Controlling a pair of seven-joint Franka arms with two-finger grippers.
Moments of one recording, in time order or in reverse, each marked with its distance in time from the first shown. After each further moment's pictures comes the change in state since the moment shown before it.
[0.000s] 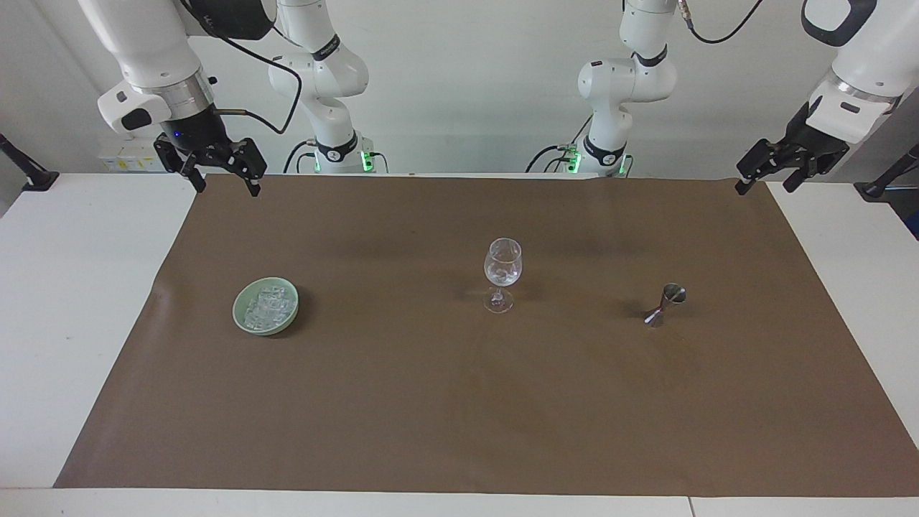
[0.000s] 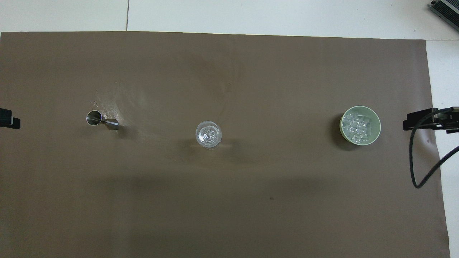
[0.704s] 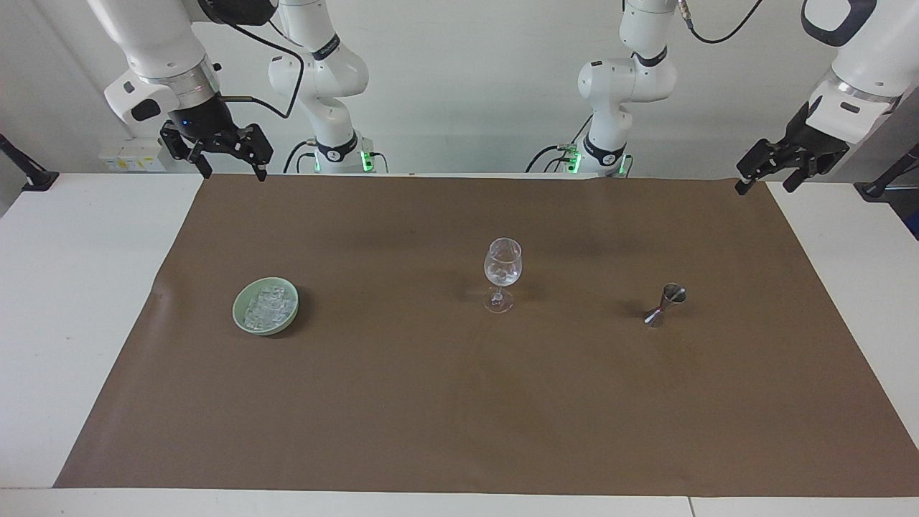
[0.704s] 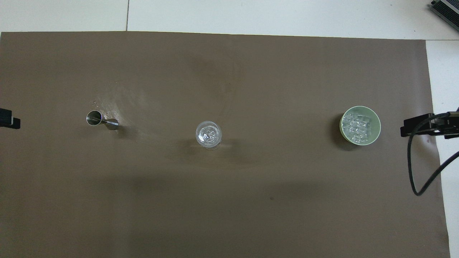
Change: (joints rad) left arm 0.000 0.000 0.000 0.000 0.000 0.000 0.000; right arm 0.013 0.000 0.004 0.017 0.000 -0.042 0.000
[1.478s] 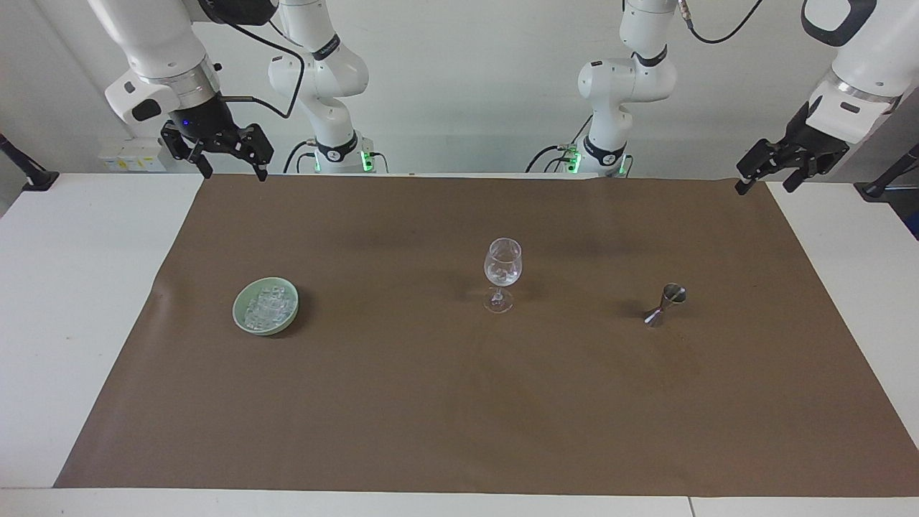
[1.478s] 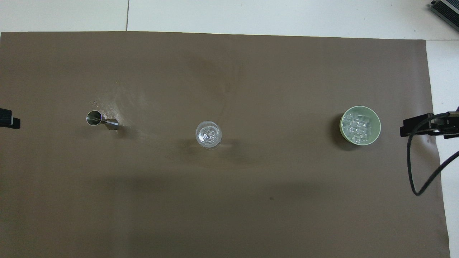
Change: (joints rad) left arm 0.000 0.000 0.000 0.000 0.000 0.000 0.000; right arm 0.001 0.000 0.001 0.000 0.002 0.000 0.000
